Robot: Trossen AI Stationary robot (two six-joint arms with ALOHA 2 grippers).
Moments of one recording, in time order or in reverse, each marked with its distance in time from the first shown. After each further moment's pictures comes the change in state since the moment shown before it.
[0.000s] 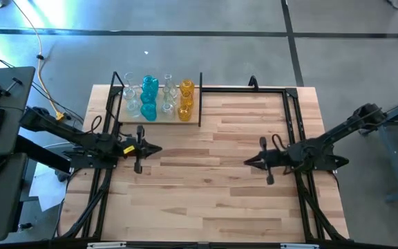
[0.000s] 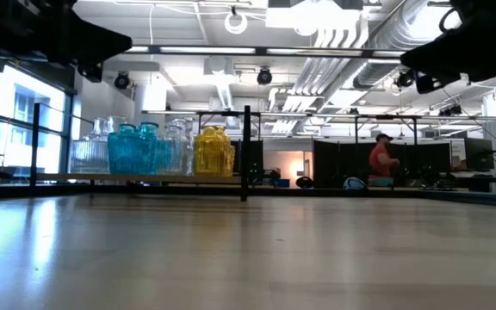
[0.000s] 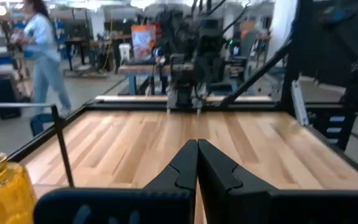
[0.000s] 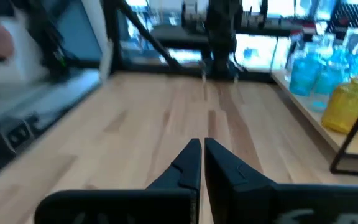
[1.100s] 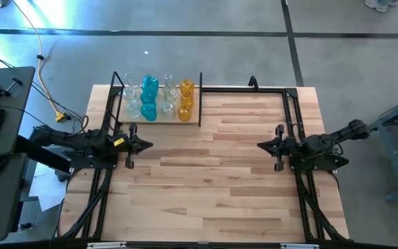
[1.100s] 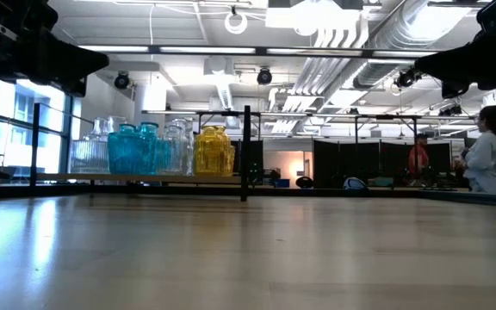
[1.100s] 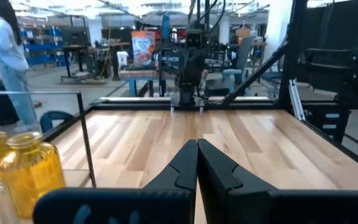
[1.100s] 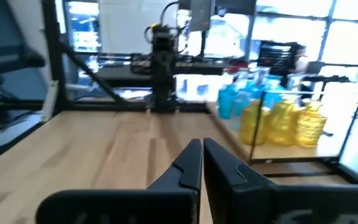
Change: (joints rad) left arm 0.144 -0.540 -0.109 -0.405 0.158 0.009; right arm -0.048 -0.778 -0.145 -0.428 0.155 -0.085
